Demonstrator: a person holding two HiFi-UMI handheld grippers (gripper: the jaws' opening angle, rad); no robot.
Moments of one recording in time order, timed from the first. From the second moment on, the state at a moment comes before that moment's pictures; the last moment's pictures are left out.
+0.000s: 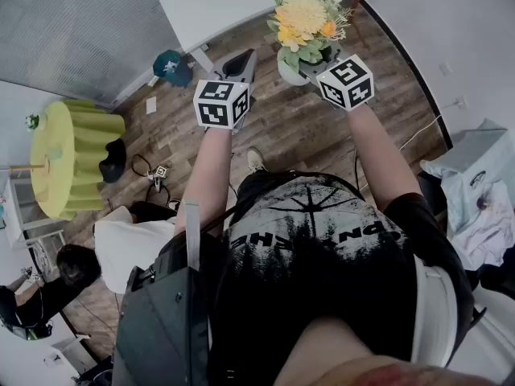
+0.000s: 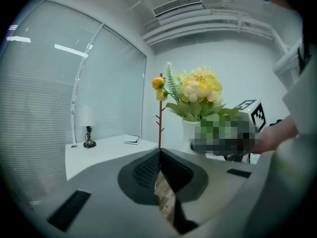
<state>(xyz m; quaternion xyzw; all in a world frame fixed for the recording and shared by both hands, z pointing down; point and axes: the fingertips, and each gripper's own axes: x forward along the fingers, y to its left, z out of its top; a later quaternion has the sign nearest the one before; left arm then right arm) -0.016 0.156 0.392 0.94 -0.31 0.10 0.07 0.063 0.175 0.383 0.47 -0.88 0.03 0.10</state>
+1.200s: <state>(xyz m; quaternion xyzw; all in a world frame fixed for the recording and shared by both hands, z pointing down) 0.001 0.164 0.389 0.94 -0.33 0.10 0.06 0.099 0.191 0.379 0.48 -0.87 0.03 0.08</state>
